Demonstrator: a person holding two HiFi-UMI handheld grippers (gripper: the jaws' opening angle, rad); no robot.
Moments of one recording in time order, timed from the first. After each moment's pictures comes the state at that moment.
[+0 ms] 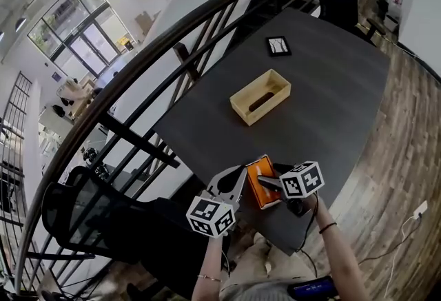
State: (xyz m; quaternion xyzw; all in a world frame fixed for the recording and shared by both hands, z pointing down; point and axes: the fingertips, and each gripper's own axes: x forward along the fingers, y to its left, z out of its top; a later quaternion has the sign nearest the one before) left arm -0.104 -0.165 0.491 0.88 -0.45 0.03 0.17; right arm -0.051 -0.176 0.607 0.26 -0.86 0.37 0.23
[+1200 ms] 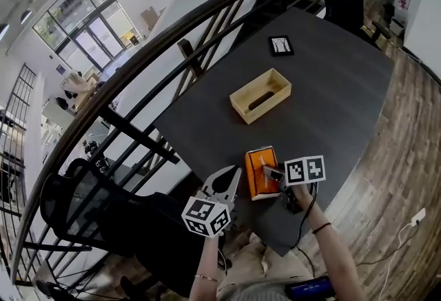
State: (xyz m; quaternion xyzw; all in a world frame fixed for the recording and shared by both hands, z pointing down) left arm -0.106 -0.161 0.492 0.86 -0.49 0.03 0.16; right arm -0.026 -0.196 0.615 0.30 -0.78 0.52 0.17
